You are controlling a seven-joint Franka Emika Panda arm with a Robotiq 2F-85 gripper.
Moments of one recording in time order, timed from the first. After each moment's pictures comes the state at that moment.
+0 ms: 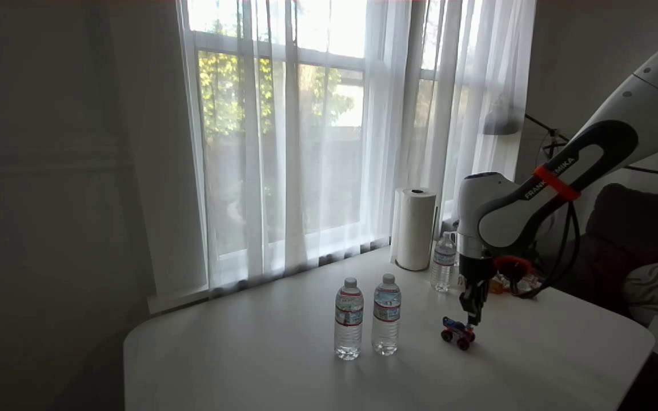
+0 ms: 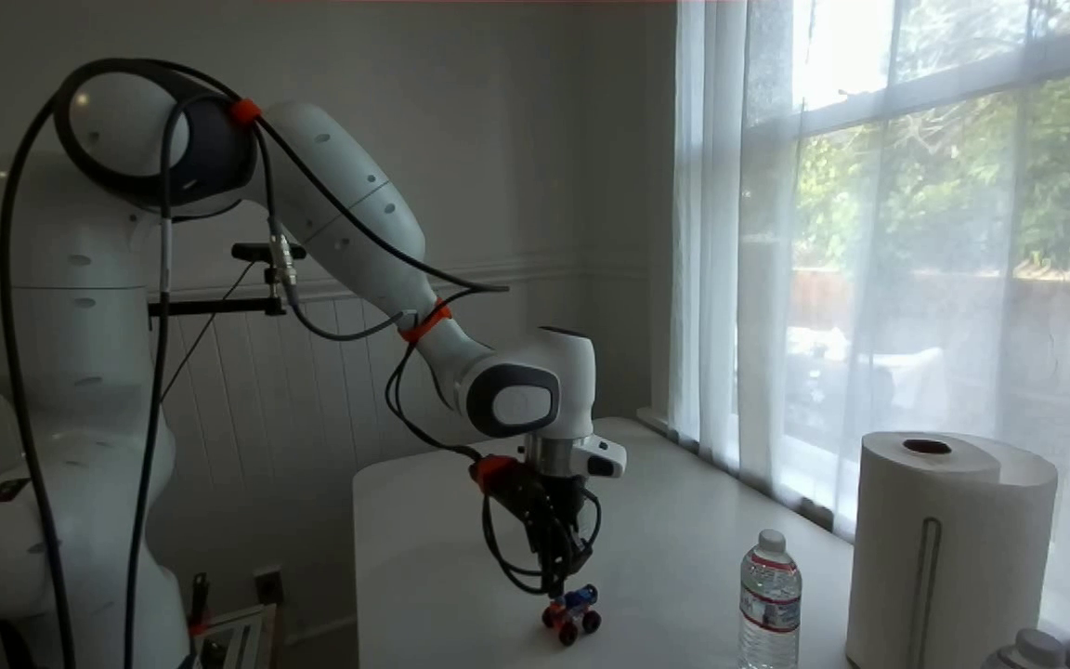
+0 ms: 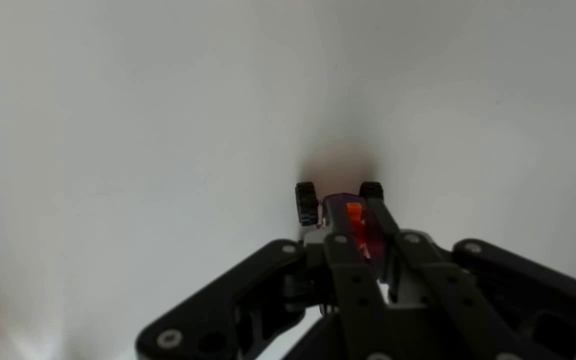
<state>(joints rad) -0.02 0.12 0.00 -2.41 -0.08 2.45 -0.11</state>
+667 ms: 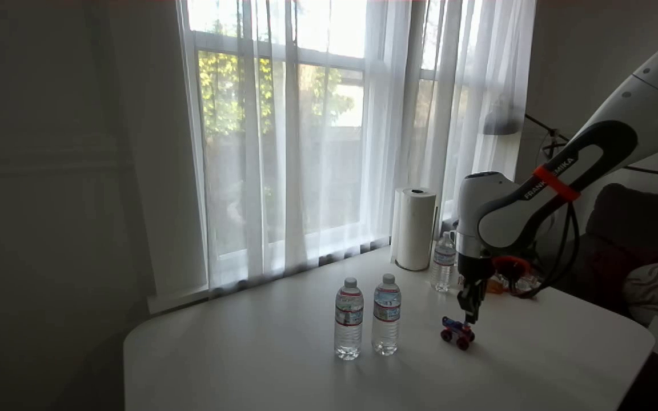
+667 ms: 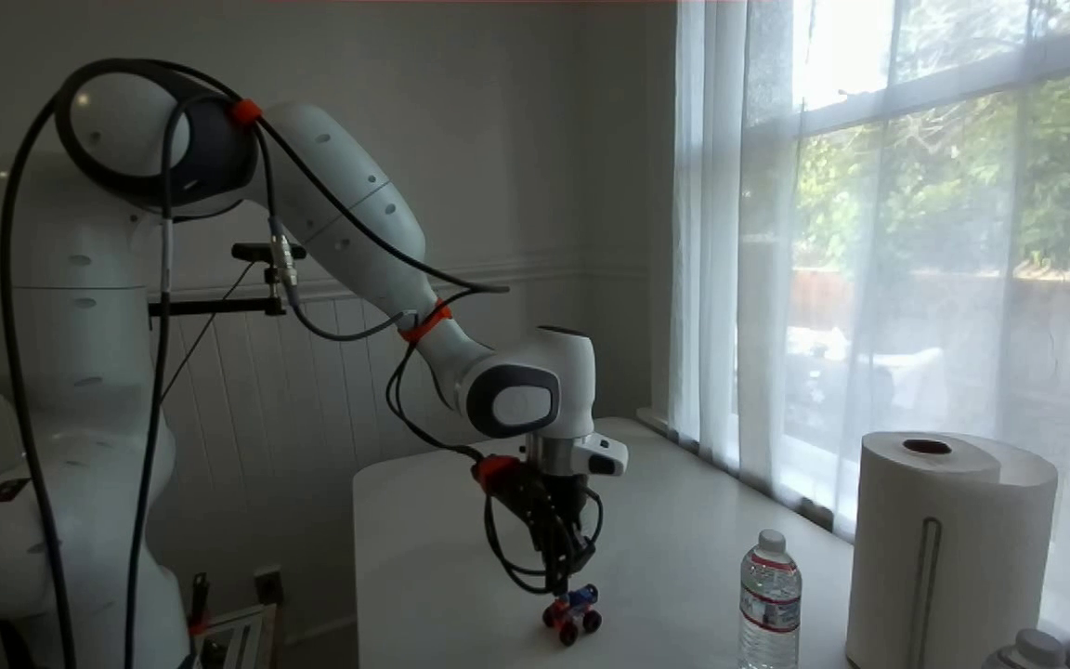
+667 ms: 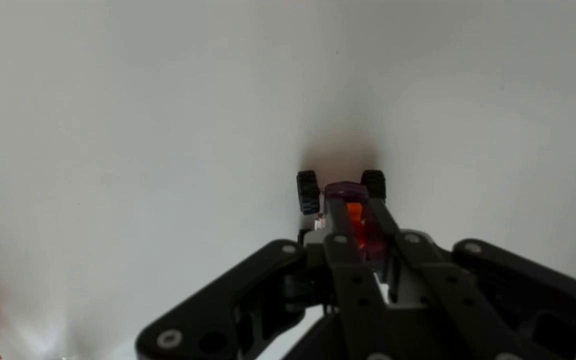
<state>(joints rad) -0.02 0.12 0.00 -2.41 -0.08 2.47 -0.11</state>
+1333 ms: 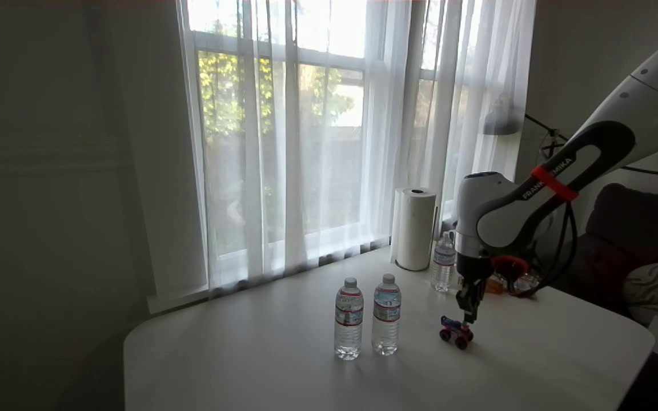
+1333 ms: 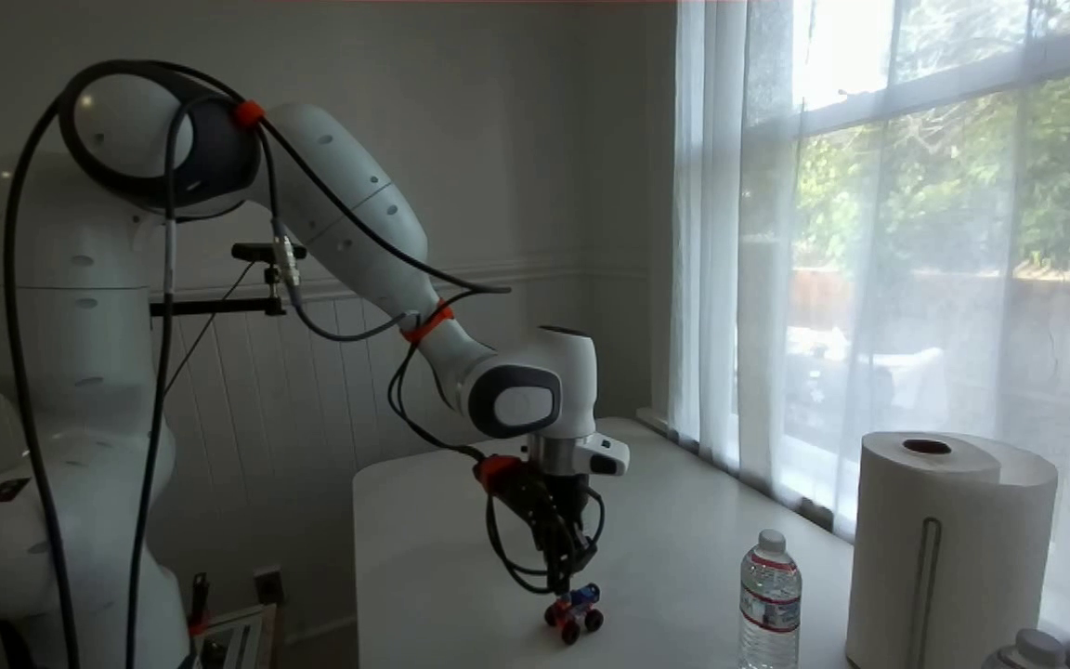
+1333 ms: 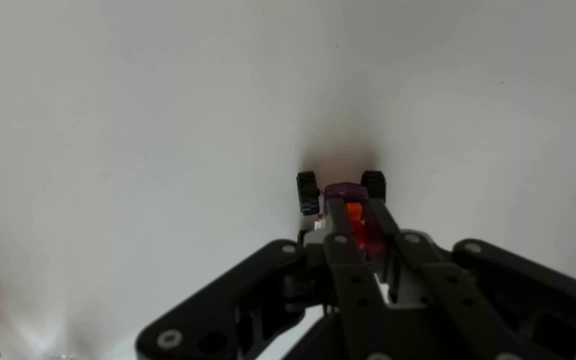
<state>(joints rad) -0.02 0.12 0.00 -2.41 -0.08 2.47 -0.11</state>
